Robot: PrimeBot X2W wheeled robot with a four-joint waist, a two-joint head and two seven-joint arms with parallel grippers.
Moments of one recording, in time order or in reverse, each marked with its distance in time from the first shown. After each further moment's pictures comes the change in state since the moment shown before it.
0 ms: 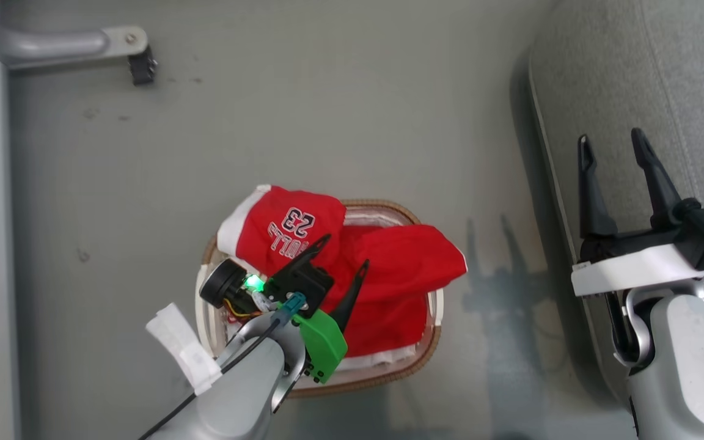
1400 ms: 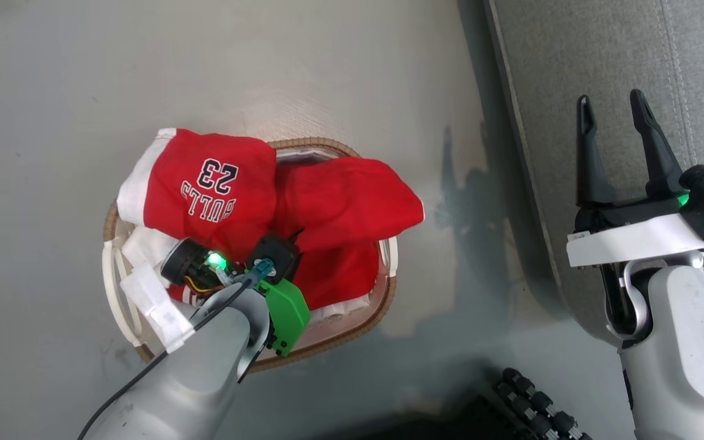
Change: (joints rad) left arm -0.178 0.050 -0.175 0.241 -0.166 0.018 0.000; right arm -0.085 0.000 0.023 0.007 0.079 0.000 0.000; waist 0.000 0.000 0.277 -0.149
